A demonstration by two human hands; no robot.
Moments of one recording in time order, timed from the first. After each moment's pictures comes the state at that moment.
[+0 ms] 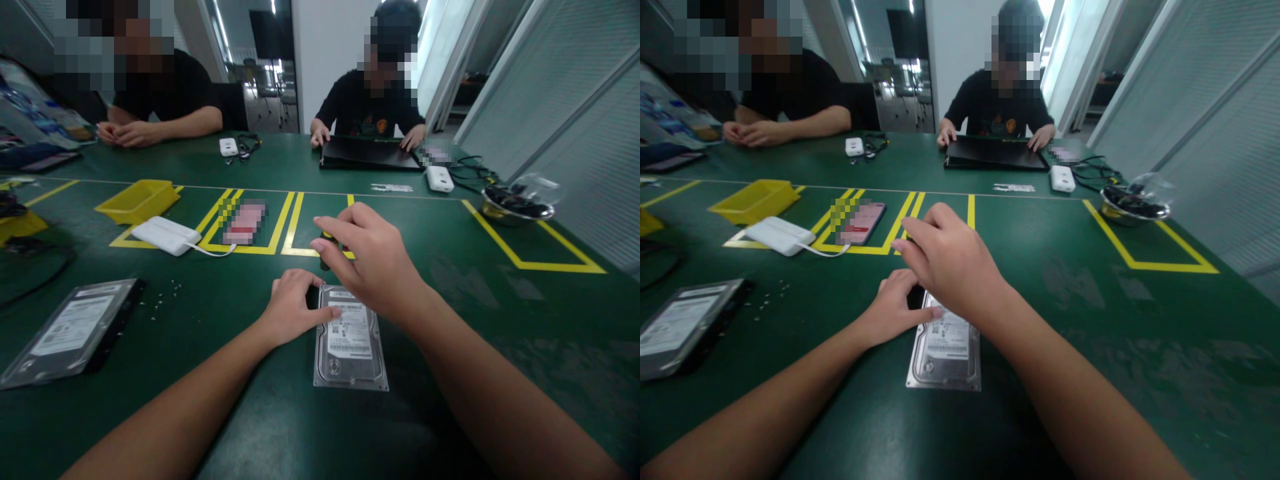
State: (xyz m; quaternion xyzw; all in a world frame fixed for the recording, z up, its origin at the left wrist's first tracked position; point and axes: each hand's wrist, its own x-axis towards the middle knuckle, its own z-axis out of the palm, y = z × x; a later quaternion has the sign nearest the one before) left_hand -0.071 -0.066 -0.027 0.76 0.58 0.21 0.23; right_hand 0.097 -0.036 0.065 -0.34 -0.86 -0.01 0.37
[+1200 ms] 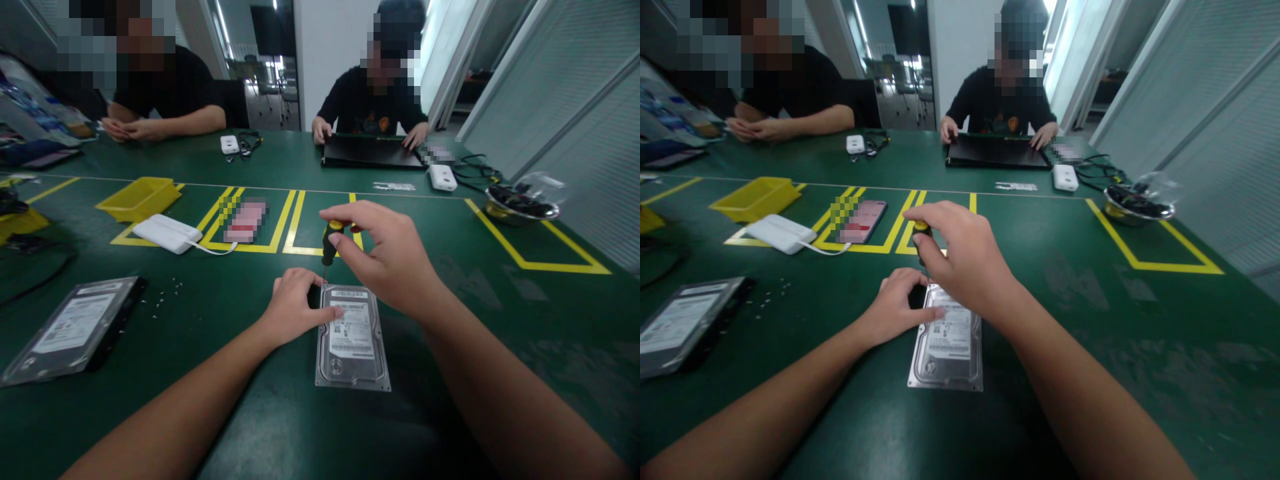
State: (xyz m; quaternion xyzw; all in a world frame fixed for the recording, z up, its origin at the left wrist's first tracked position) left_hand -0.073 -0.064 -0.032 0.76 0.57 0.21 0.22; right_hand 0.104 -0.032 0.074 -0.32 -0.85 0.07 0.42
